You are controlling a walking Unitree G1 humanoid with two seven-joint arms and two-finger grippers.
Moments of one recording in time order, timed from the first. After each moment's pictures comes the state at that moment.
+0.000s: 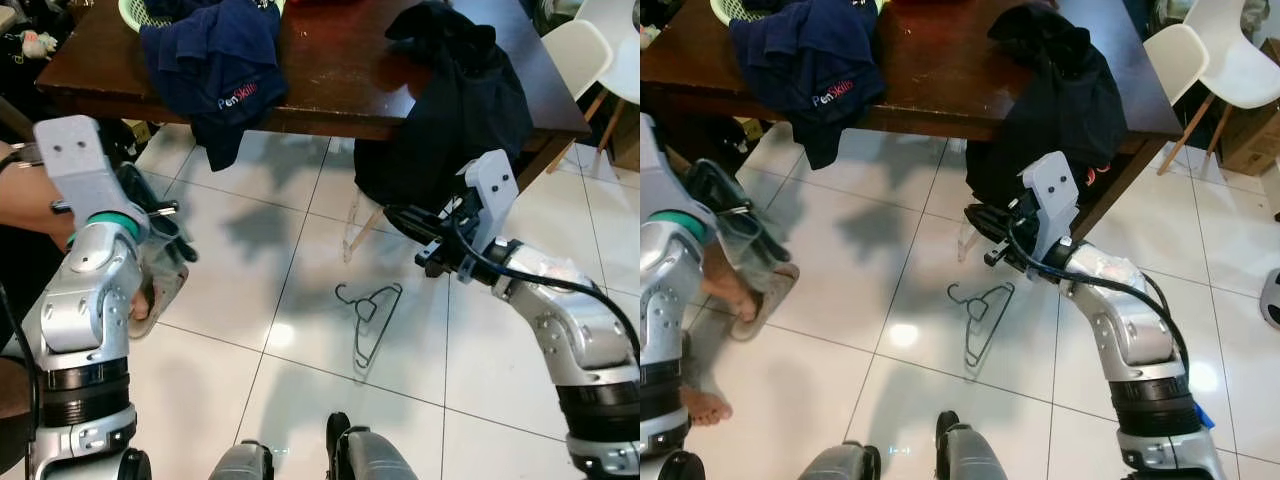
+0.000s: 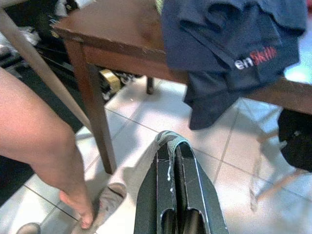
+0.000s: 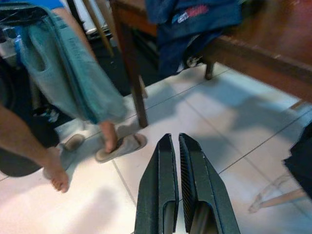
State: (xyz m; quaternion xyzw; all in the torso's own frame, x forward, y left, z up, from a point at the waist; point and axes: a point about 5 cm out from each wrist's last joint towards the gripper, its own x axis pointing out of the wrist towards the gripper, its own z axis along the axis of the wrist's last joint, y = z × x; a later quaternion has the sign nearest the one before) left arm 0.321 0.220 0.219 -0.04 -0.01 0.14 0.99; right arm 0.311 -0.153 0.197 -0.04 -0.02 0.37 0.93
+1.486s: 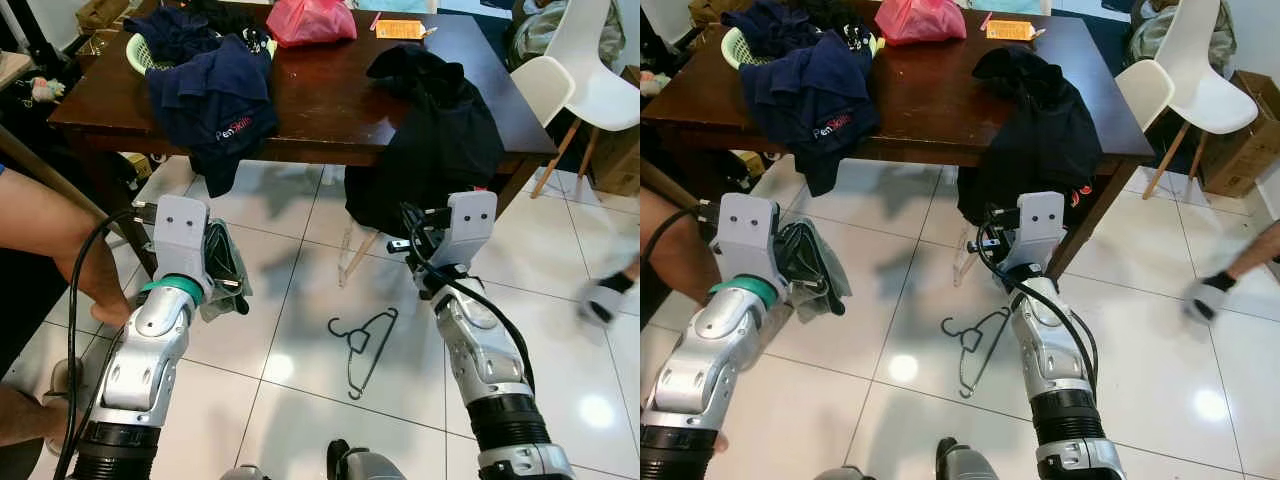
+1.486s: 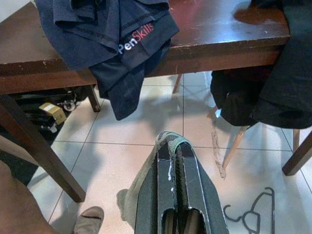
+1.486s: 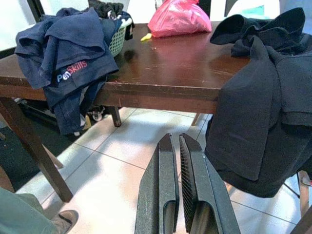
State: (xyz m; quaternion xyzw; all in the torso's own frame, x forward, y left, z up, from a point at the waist) left arm 0.305 0.172 0.155 0.07 0.01 -0.01 1.00; right arm 0.330 -0.141 0.147 0.05 -0.08 0.11 0.99
